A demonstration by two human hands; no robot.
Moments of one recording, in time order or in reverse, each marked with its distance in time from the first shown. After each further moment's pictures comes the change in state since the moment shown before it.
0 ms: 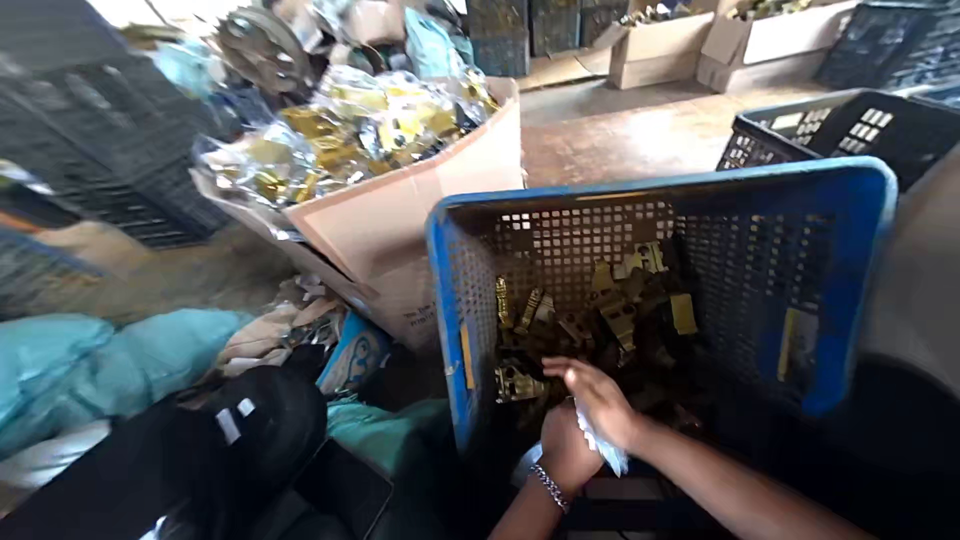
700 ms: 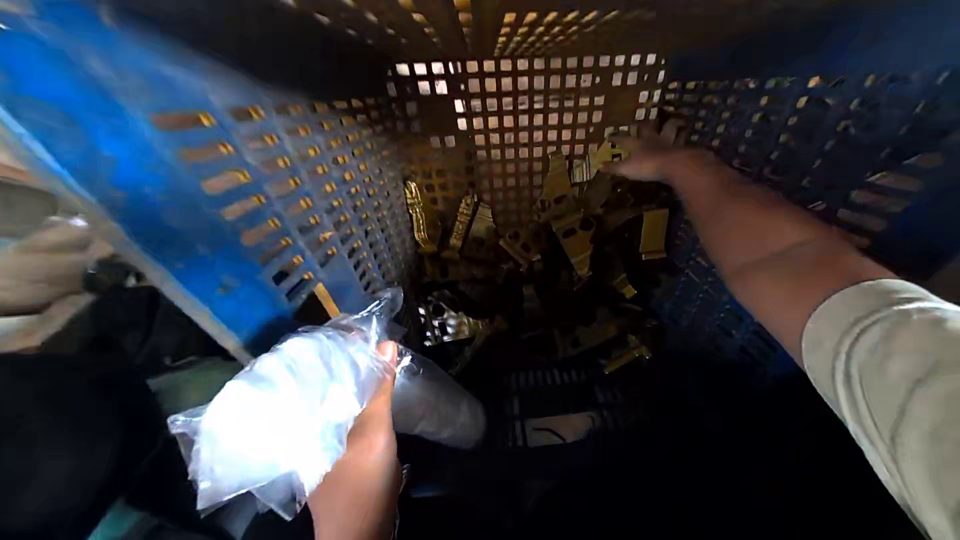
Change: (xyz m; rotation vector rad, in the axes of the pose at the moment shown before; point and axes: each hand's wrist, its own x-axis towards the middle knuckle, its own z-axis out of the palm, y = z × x) left_hand 0.009 -0.003 -0.060 -0.655 1.083 -0.266; right_hand 0.171 0.144 -0.218 -0.791 -0.158 0.804
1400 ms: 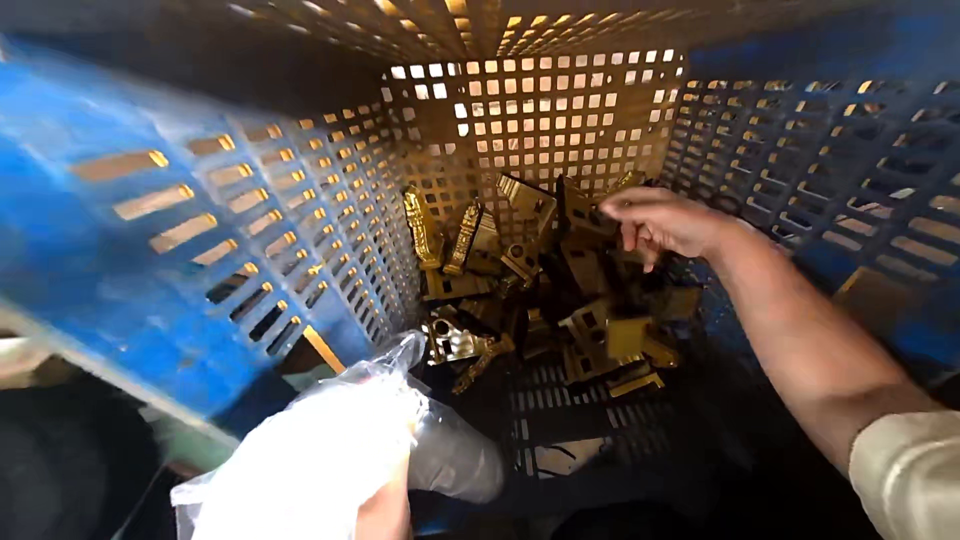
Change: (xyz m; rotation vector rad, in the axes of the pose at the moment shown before) left_hand -0.001 -0.009 -0.003 0.000 -0.089 -0.020; right_hand -0.079 -0.011 0.021 0.700 -0.255 -0.103
